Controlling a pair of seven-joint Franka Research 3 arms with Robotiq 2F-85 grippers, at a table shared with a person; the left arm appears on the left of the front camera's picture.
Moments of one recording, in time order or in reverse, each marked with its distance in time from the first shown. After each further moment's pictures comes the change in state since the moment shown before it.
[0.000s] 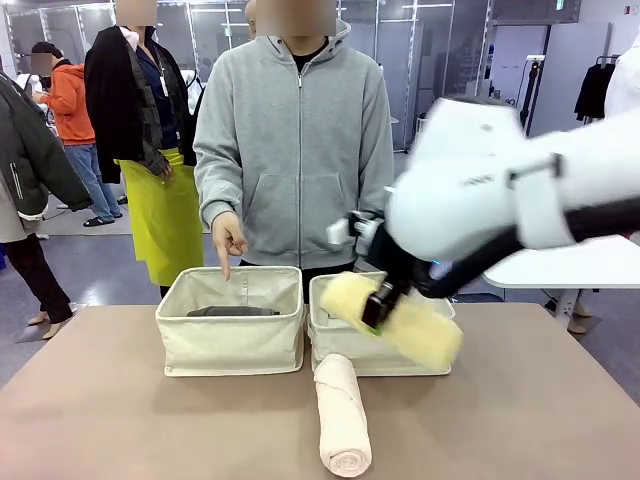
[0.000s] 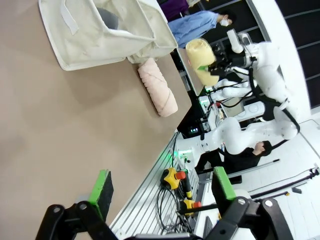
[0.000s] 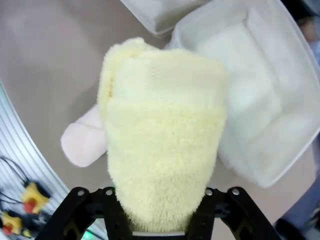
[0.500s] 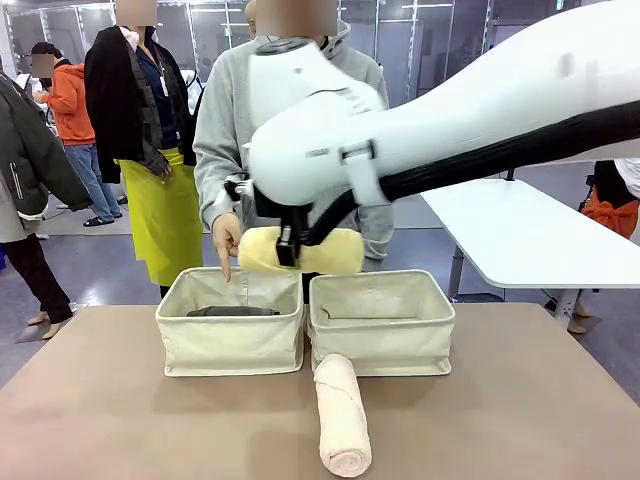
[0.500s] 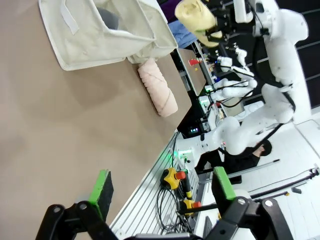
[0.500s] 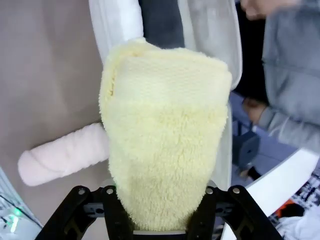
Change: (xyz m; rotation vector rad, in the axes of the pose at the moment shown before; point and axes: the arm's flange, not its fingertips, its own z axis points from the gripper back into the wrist) left arm 0.000 0.000 0.000 0.000 0.000 0.001; right arm 0.182 0.009 -0.005 -0.192 0.118 0.427
